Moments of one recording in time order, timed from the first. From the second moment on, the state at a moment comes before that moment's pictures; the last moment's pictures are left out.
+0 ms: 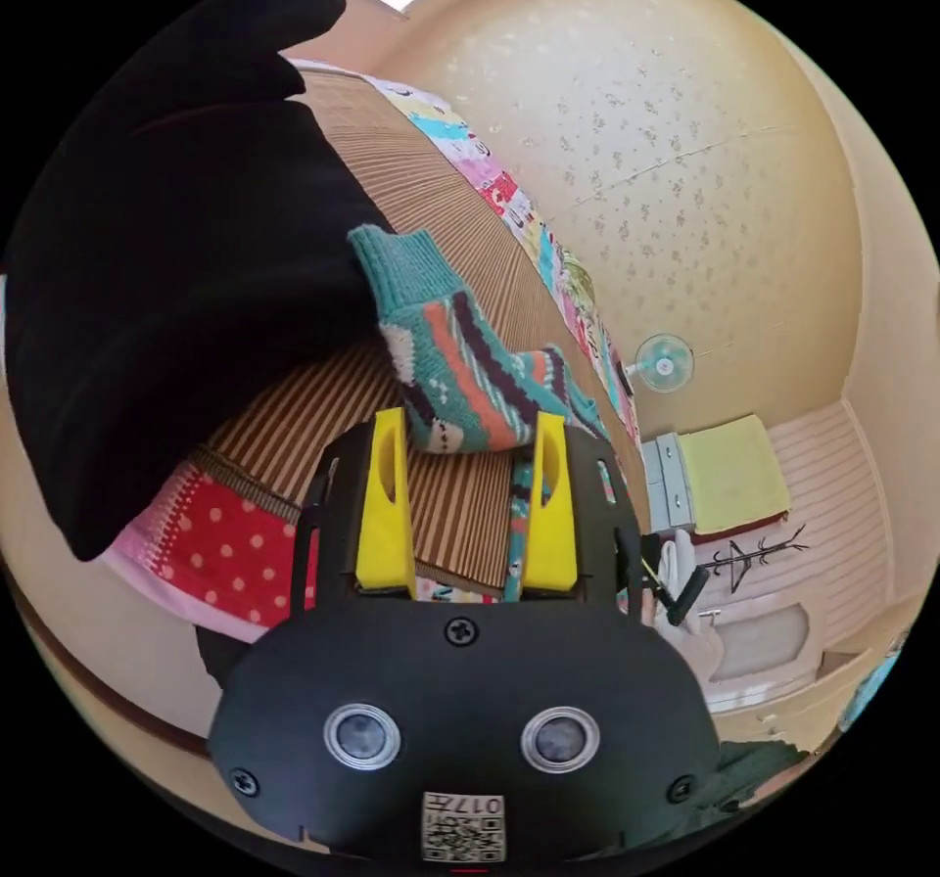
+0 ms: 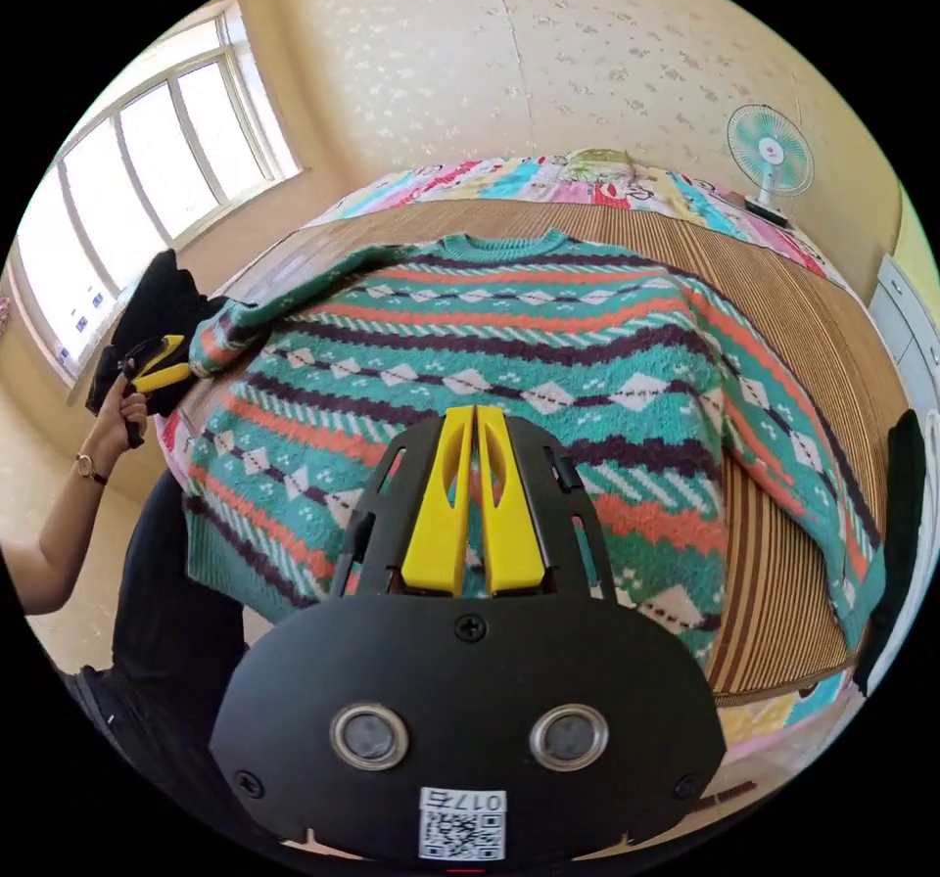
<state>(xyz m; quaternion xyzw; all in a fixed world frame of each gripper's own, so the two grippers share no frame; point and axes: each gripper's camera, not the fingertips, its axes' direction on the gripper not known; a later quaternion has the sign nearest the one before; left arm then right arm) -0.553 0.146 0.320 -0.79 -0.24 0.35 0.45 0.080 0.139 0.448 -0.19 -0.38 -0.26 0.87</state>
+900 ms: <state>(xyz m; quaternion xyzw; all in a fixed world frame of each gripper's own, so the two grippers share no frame) -0.581 0.342 0.041 -0.82 -0.06 0.49 0.30 0.238 0.053 0.531 -0.18 -0.59 -0.10 0.78</state>
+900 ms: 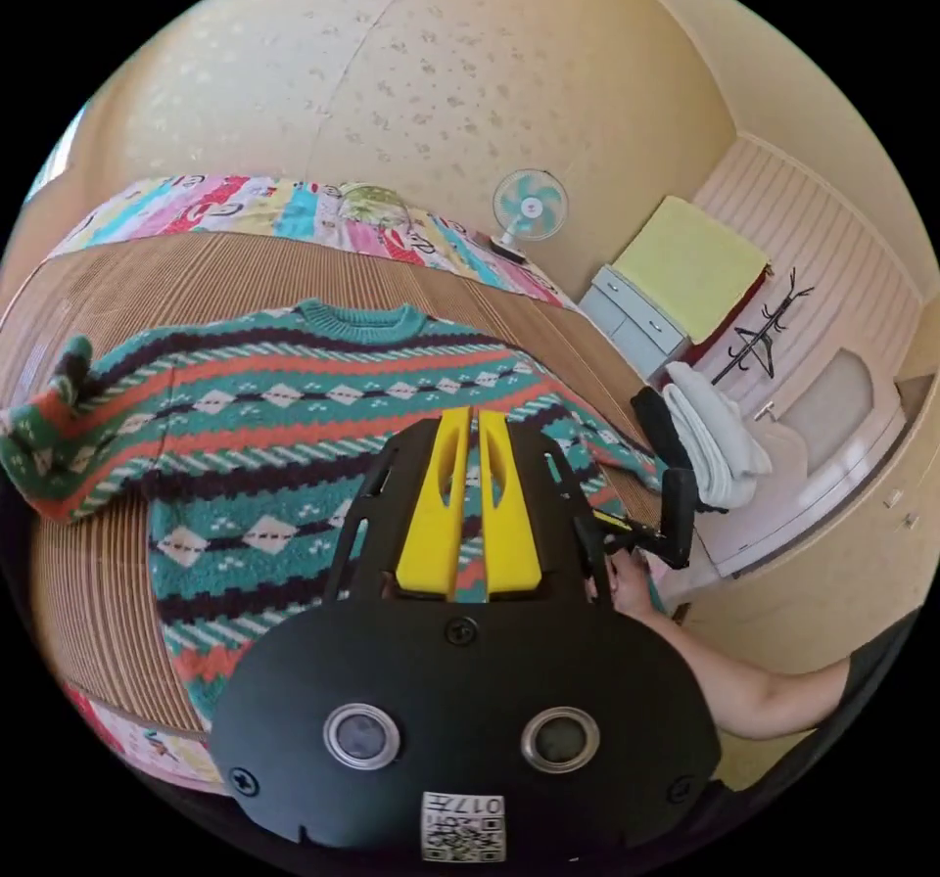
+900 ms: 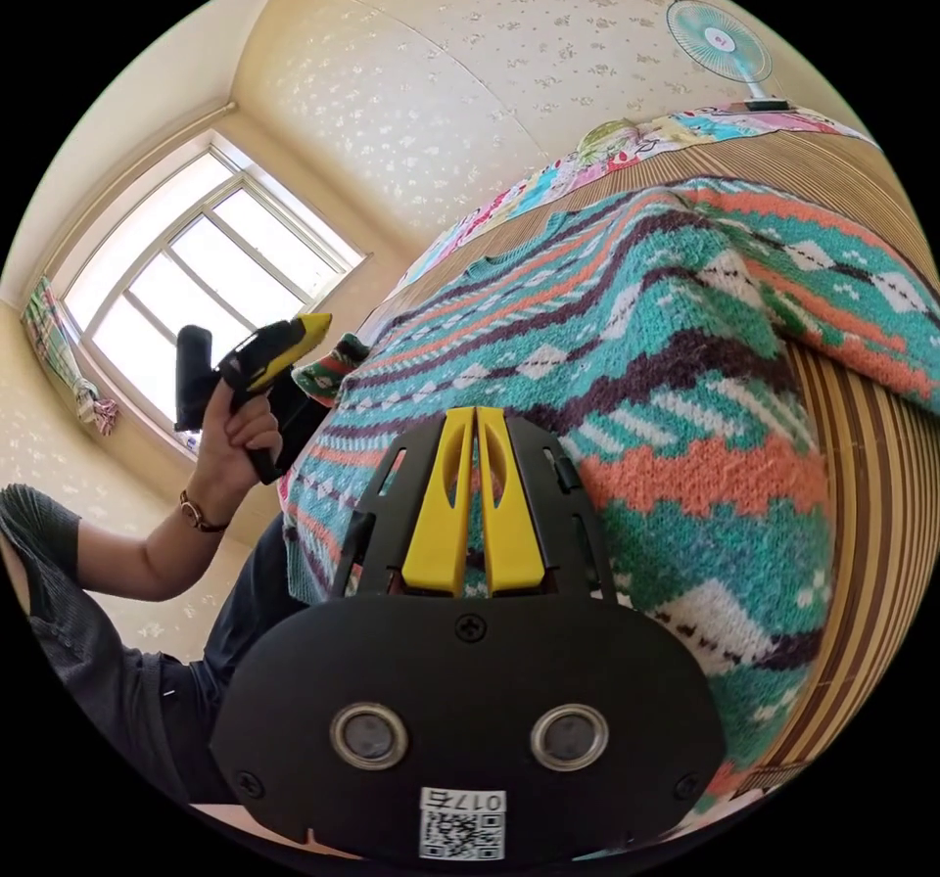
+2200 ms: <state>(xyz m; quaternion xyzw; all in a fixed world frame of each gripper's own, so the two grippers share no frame) -0.688 0.462 -0.100 -0.79 0.04 0.60 0.14 0.262 -0.010 0.551 -0.20 -0.62 -0.07 0.75</state>
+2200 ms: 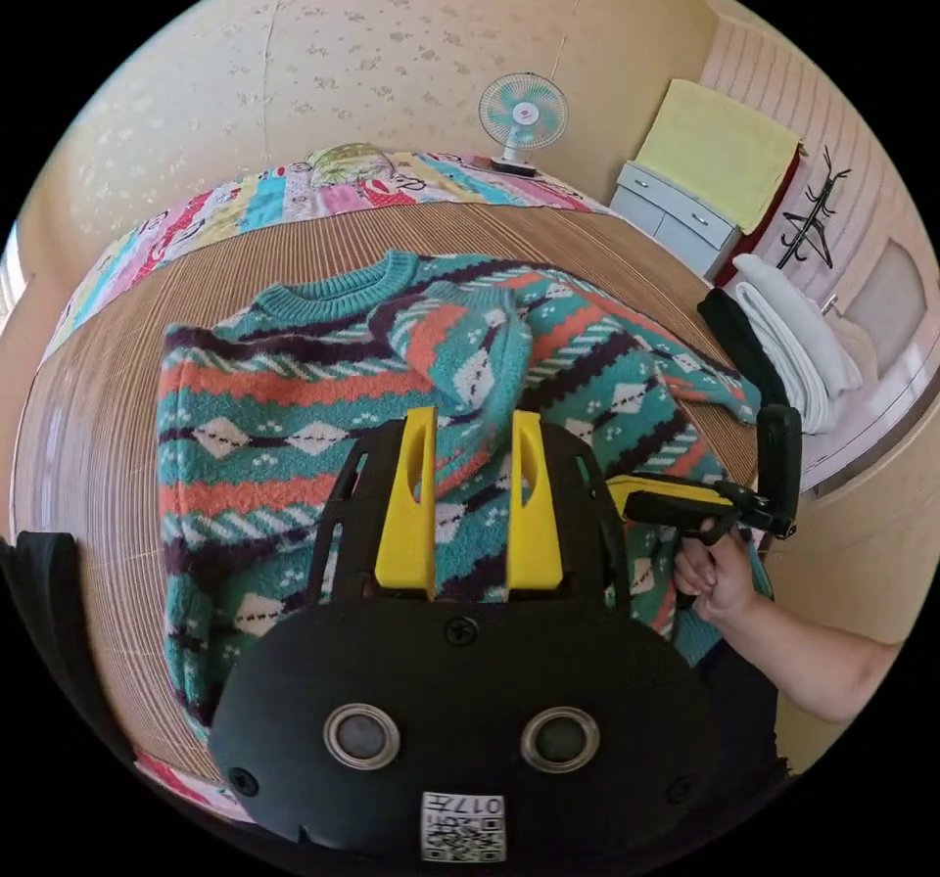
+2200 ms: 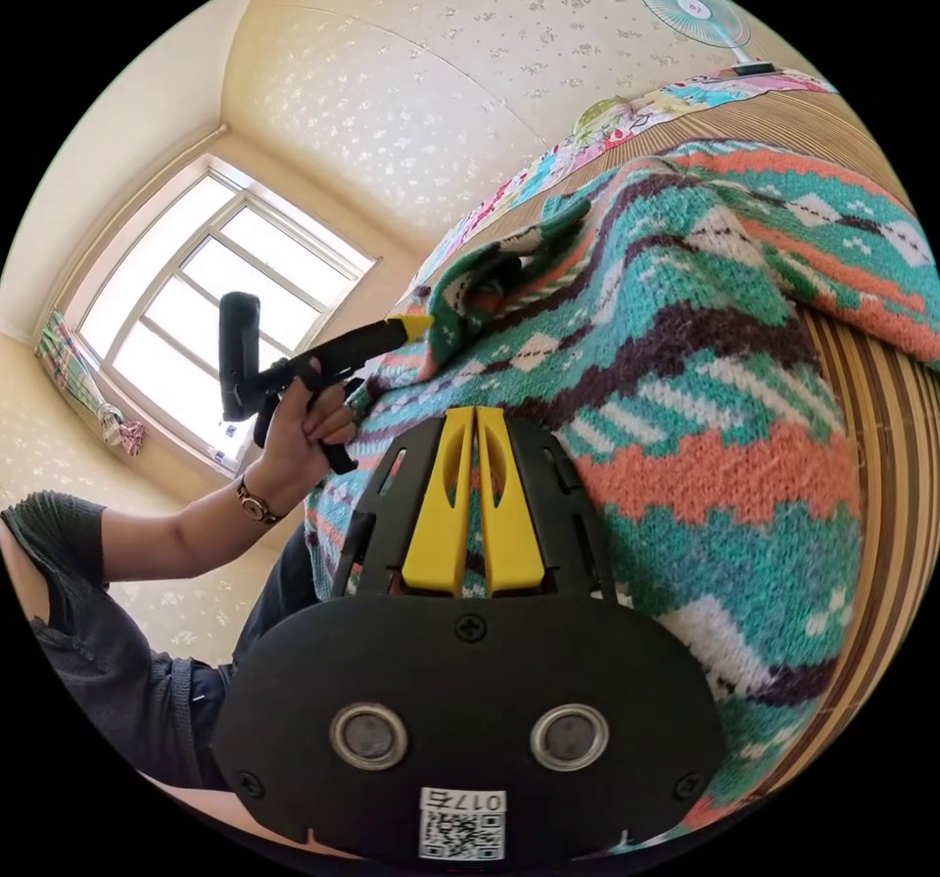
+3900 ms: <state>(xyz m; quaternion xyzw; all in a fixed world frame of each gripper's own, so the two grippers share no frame) -0.779 0.576 -0.014 -0.82 0.04 0.57 0.10 0.265 -0.005 0.515 -0.21 -0.62 -0.08 0.75</state>
